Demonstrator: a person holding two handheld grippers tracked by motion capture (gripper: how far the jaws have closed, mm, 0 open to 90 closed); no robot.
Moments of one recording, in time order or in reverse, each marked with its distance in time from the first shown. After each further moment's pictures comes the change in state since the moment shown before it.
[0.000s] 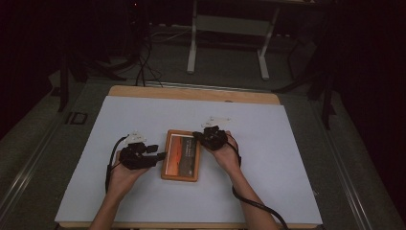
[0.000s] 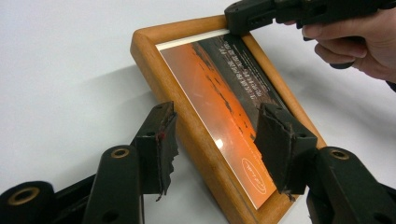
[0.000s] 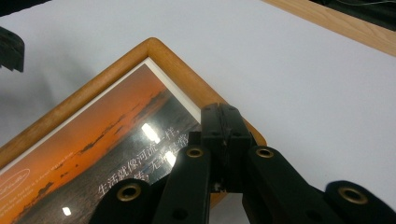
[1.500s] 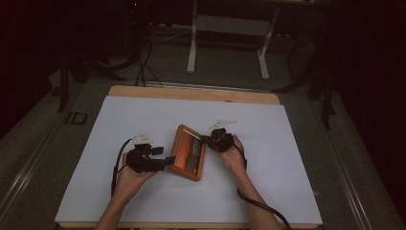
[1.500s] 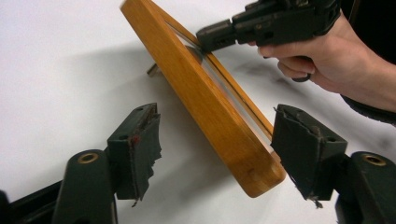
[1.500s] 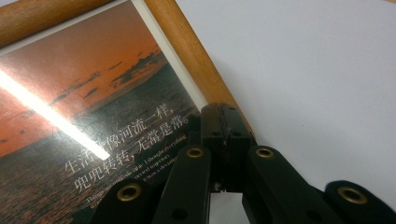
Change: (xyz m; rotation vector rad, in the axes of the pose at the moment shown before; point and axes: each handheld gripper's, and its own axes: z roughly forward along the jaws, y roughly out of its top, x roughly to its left) left arm -0.025 0.004 0.011 0.026 -0.049 -0.039; right arm -0.025 -0.028 0.003 0.045 -0.004 0.067
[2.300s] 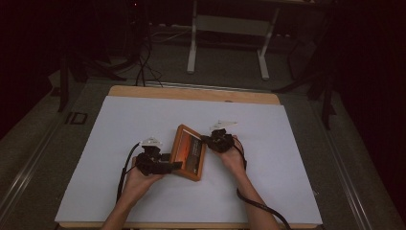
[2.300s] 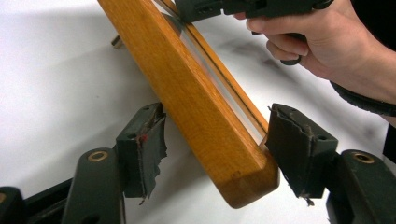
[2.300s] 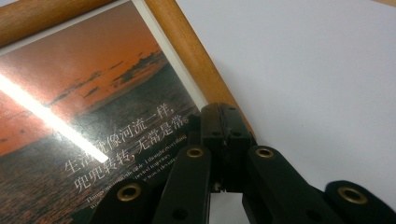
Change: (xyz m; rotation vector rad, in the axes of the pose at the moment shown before) left arm -0.003 -0.007 0.025 0.070 -0.093 -0.052; right arm 0.001 -0.002 0.000 -0.011 -0.007 -0.002
